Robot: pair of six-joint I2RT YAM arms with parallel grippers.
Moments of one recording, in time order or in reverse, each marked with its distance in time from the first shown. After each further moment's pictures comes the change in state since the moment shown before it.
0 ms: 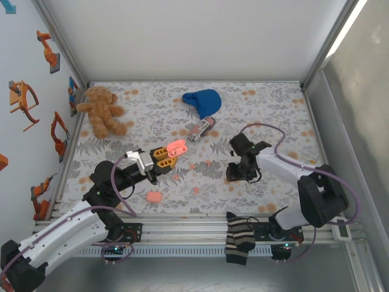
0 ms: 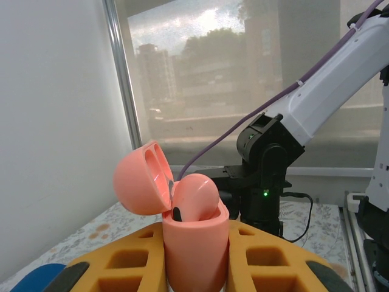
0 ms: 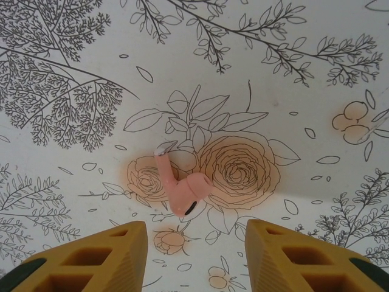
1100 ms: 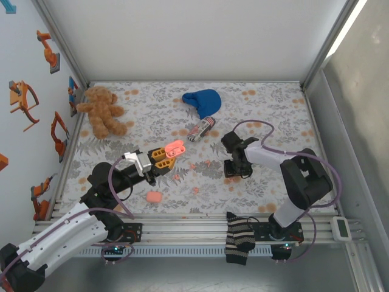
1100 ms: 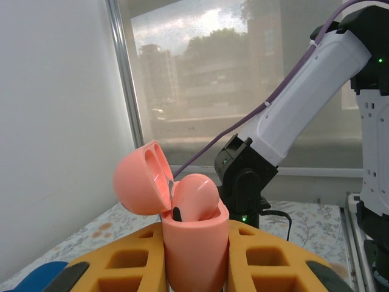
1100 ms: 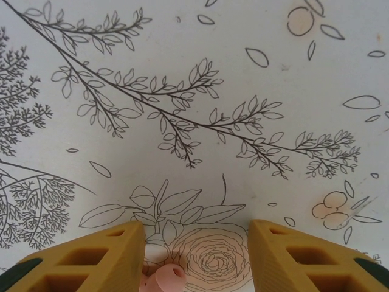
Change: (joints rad) left arm 0.000 -0.039 0.000 -0.038 -0.011 0.001; right arm 0.027 0.197 0.090 0.047 0.130 0.012
